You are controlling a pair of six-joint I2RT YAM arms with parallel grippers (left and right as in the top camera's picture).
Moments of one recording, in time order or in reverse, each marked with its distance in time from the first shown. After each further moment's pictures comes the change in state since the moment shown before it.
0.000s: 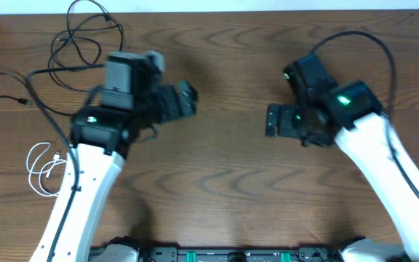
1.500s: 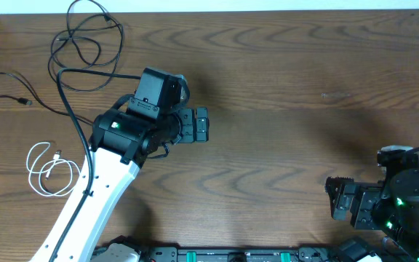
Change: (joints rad) left arm -0.159 0.000 0.000 -0.172 -0.129 0.046; right arm 0.053 -0.725 -0.097 -0.244 0.131 -0.024
